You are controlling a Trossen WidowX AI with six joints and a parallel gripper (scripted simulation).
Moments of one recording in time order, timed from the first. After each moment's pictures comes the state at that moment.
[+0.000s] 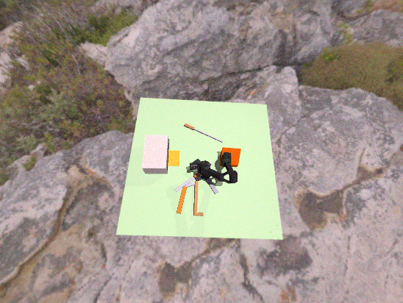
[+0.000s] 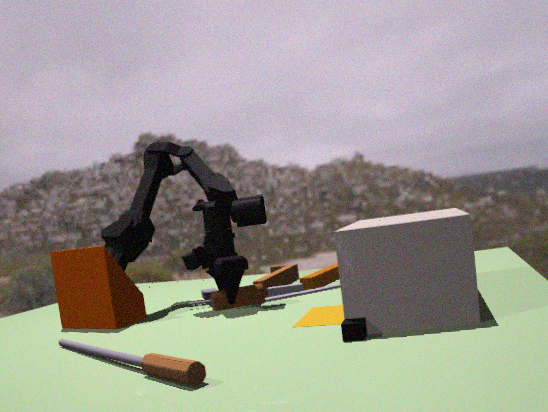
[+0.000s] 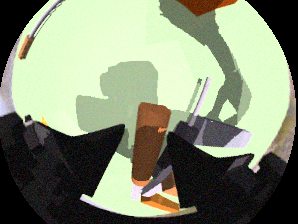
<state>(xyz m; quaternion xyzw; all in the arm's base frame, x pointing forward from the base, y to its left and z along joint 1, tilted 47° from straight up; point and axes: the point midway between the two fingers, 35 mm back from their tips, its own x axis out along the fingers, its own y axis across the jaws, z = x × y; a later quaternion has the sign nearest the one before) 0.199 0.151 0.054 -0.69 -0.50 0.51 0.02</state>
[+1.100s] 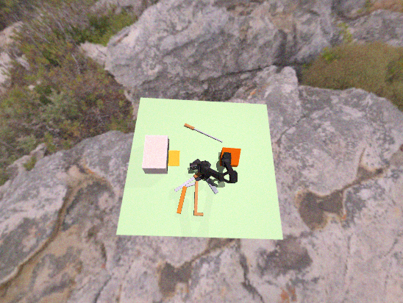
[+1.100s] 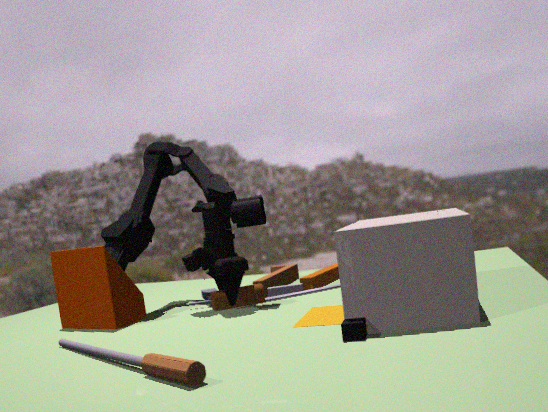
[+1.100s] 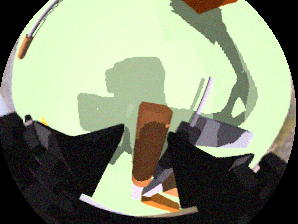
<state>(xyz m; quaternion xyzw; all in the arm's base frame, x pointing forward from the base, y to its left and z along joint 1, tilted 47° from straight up) 0.200 0.152 0.052 -0.70 -0.50 0.51 0.03</state>
